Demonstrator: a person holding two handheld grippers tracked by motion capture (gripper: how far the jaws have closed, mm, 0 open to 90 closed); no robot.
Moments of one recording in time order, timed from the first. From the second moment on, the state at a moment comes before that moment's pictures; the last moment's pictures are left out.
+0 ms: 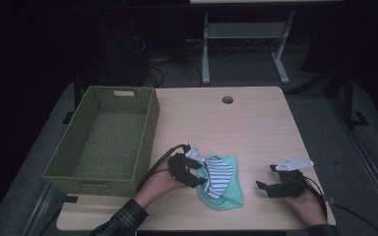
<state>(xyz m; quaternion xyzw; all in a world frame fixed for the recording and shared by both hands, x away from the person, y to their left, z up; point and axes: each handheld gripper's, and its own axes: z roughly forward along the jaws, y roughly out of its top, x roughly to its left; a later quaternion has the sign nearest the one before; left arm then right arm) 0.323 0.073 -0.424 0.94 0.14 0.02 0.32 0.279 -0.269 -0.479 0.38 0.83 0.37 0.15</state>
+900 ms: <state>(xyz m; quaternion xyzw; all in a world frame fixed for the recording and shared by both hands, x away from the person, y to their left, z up) 0.328 0.035 -0.447 0.97 0.06 0.01 0.22 0.282 -0.268 -0.482 0.38 0.84 0.36 0.15</state>
